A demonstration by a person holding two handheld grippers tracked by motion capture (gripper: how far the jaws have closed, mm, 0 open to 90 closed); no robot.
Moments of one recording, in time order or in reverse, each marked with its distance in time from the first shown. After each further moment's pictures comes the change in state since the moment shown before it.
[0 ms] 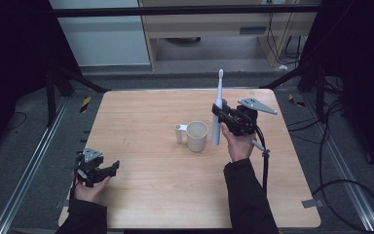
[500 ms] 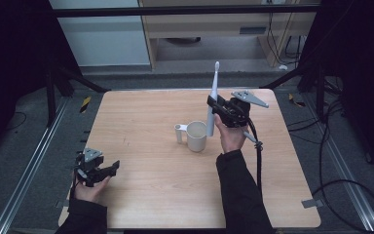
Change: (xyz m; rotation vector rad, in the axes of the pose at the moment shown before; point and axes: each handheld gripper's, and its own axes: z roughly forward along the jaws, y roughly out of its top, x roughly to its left) left arm 0.000 0.000 0.001 0.000 -0.002 -0.001; right arm 0.004 0.007 0.027 -0.044 -0.025 0.007
